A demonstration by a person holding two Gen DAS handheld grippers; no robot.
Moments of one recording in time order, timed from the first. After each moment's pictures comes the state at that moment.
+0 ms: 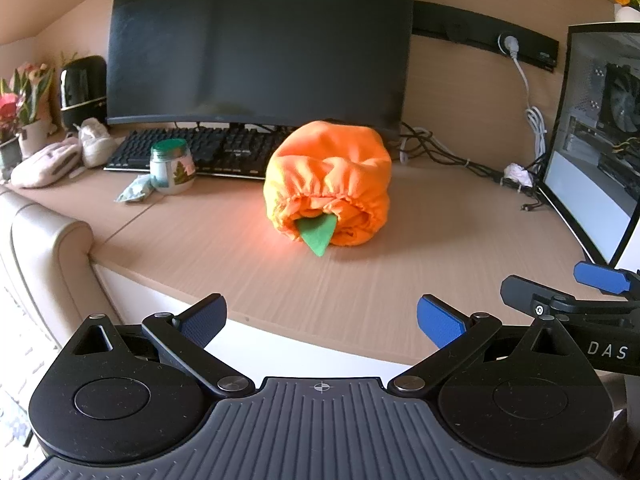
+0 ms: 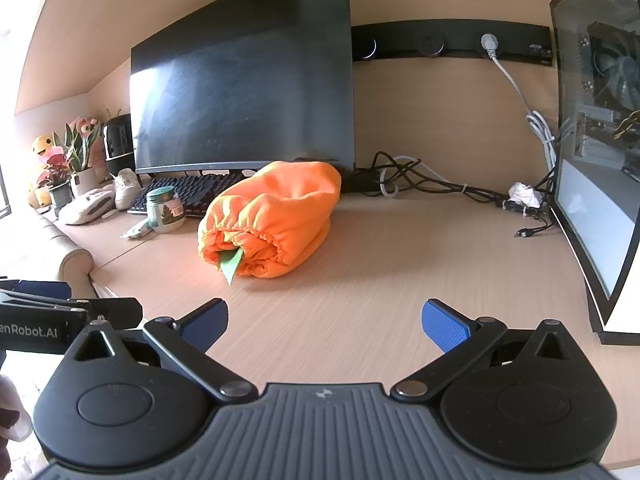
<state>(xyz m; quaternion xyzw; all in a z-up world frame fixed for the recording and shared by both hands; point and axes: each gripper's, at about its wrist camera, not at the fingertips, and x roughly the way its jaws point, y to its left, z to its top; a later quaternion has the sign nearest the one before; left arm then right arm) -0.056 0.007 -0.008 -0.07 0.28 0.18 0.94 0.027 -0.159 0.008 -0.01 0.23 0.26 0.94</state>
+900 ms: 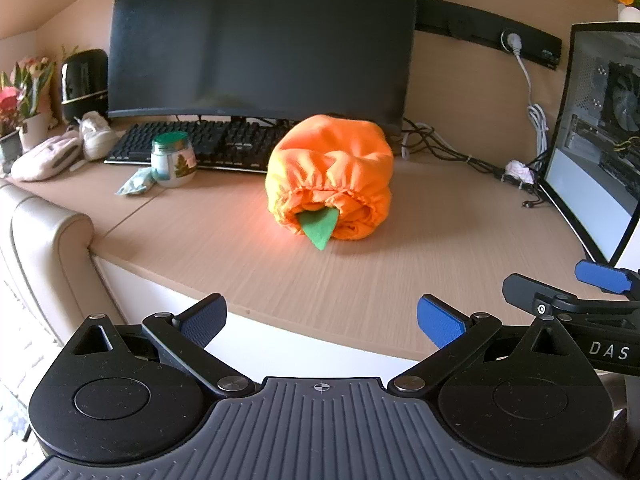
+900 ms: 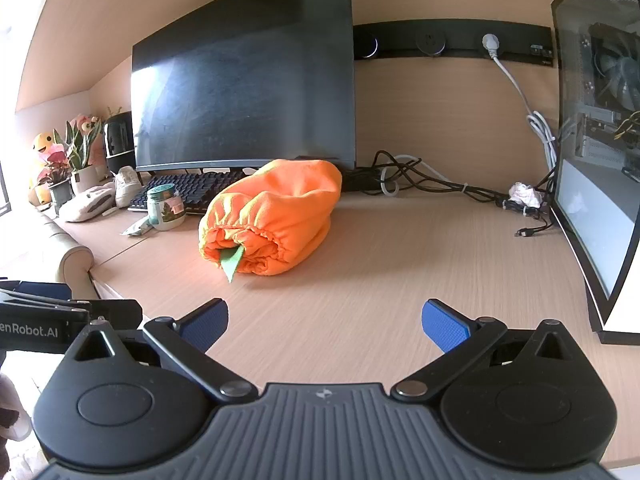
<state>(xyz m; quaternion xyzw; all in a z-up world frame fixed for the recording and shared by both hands) -0.058 0.008 -0.010 -0.08 0.29 0.18 0.94 0.025 -0.159 0.008 -0.01 0.23 0.26 0.94</state>
